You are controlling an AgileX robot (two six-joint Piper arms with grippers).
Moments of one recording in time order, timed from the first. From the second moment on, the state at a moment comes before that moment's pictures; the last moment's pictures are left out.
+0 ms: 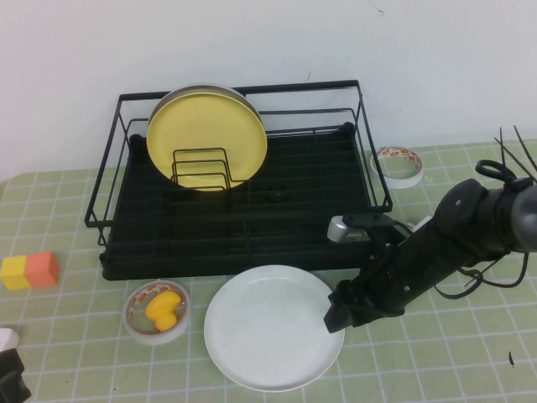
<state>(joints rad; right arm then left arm) 0.38 2.13 -1.26 0.86 0.70 -0.73 -0.07 0.52 -0.42 -0.30 0.57 -0.18</state>
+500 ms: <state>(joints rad) 0.39 2.18 -1.28 0.83 0.65 -0.67 -0.07 0.52 -0.42 -0.35 0.57 -0.18</state>
